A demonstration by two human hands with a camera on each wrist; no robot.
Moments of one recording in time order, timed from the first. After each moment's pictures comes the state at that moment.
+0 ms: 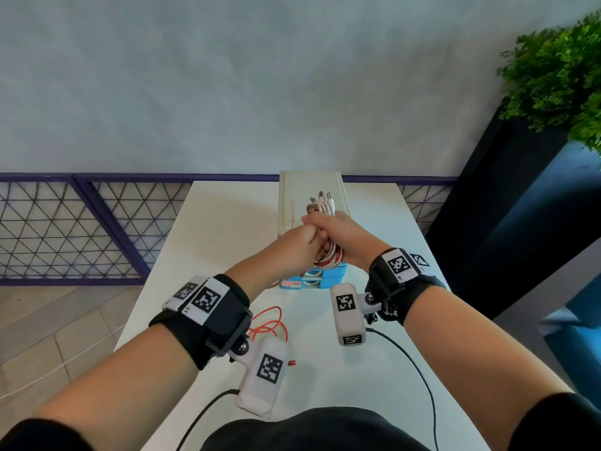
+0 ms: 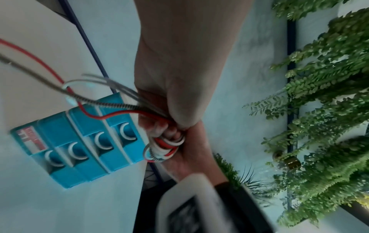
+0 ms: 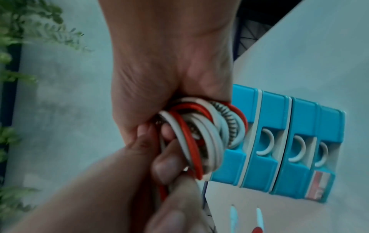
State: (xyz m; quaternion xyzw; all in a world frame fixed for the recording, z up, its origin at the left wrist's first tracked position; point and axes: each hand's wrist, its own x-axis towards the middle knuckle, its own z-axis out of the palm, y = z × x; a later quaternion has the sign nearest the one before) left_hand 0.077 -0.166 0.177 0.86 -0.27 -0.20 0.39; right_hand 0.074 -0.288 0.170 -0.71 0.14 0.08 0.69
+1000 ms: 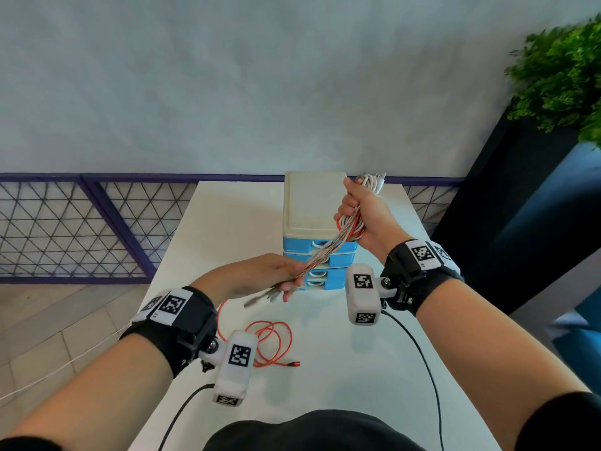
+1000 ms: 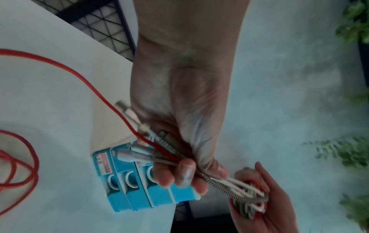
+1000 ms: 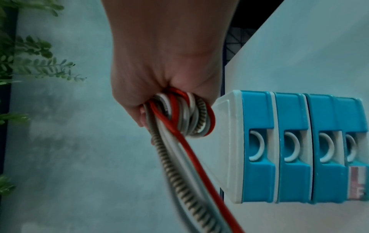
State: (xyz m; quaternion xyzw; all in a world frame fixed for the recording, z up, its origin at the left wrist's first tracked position) left_hand 0.089 -0.104 0.142 0.76 -0.31 -0.39 0.42; right_hand 0.091 -0.309 0.183 -0.42 0.17 -0.04 0.89
